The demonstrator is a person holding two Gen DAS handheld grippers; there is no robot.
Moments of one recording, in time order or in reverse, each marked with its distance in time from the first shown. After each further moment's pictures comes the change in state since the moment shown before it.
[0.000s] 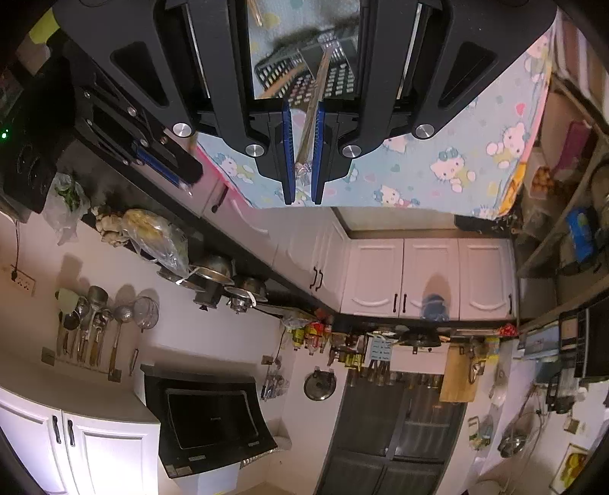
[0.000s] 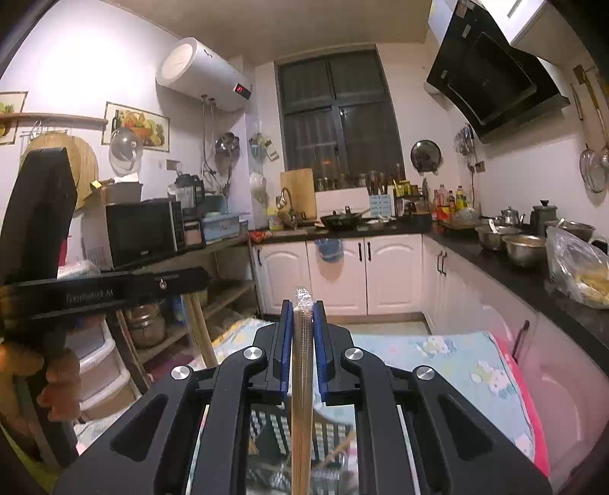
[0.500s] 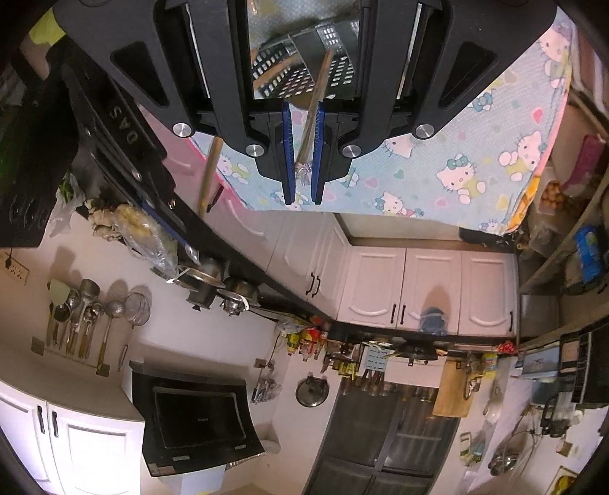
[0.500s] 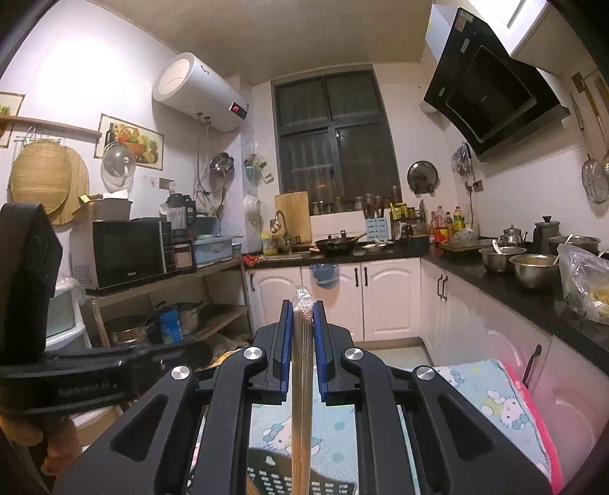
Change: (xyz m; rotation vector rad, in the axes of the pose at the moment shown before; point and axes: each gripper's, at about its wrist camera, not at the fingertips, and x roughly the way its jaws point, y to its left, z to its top) left arm 0.035 0.022 -0.017 -0.058 0.016 -0.014; right arm 0.052 -0.002 0.007 -0.009 -0.098 -0.032
